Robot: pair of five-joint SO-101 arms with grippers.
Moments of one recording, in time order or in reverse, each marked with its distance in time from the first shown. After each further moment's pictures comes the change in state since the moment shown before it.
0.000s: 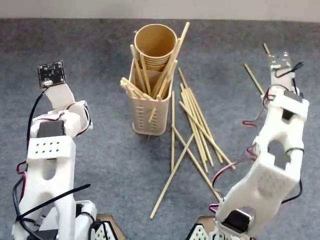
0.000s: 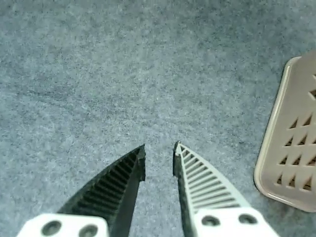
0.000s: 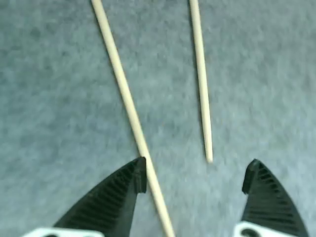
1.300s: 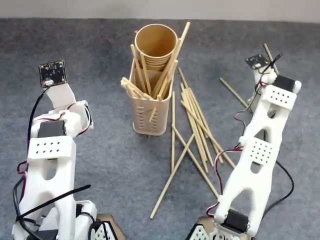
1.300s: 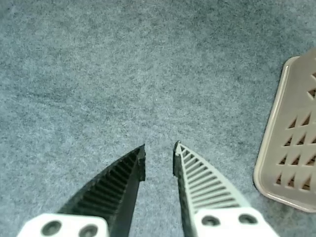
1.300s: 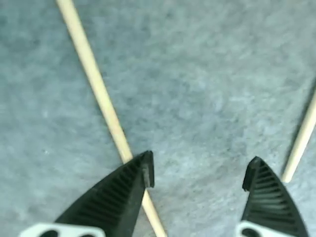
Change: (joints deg) left arm 0.2 0.0 0.0 -0.7 0.0; right arm -6.0 52.7 -85.5 62.7 4.1
